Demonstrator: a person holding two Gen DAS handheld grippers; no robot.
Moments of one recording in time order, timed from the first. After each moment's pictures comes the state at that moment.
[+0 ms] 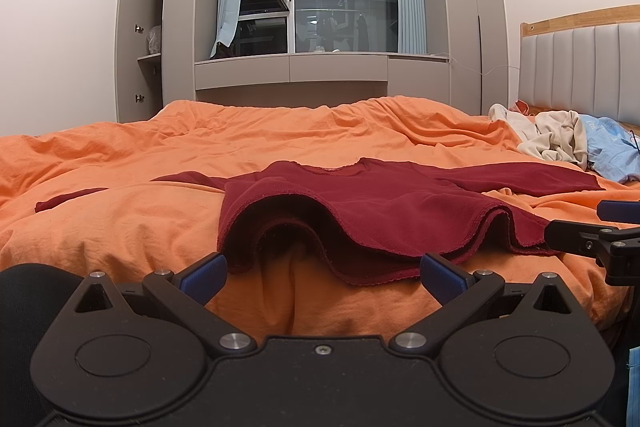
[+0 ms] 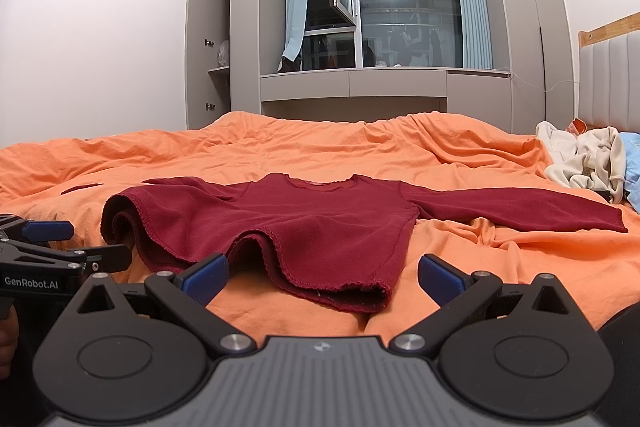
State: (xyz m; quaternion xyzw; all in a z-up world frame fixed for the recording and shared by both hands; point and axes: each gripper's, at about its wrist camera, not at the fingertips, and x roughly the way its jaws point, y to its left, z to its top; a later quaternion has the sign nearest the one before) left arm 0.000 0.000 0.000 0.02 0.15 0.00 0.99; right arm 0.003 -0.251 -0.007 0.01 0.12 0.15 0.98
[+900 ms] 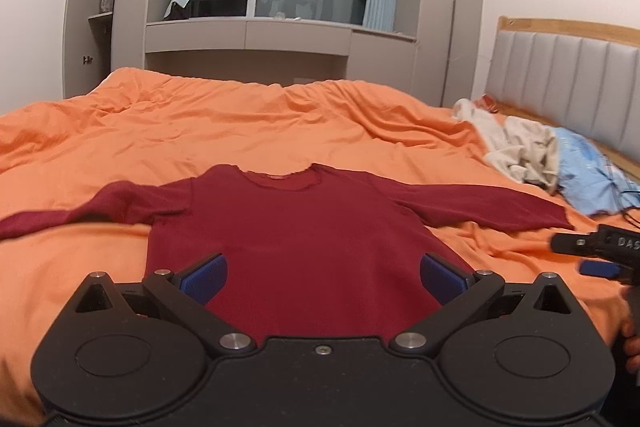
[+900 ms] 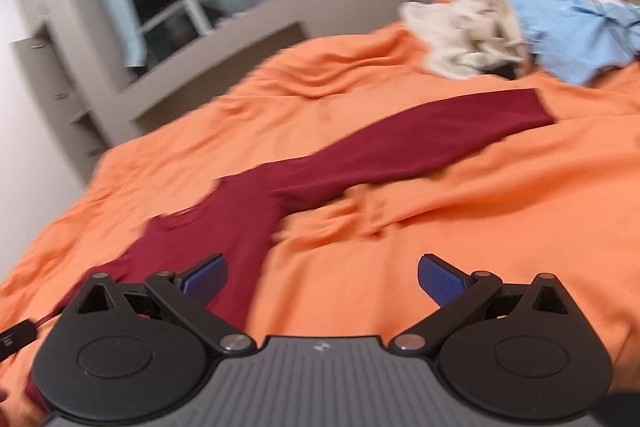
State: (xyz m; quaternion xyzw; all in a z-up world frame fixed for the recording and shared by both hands) left arm 0.125 -0.006 0.072 -0.02 0.22 -0.08 0.97; right arm 0.149 -0.397 0.032 0.23 0.26 -0.02 0.94
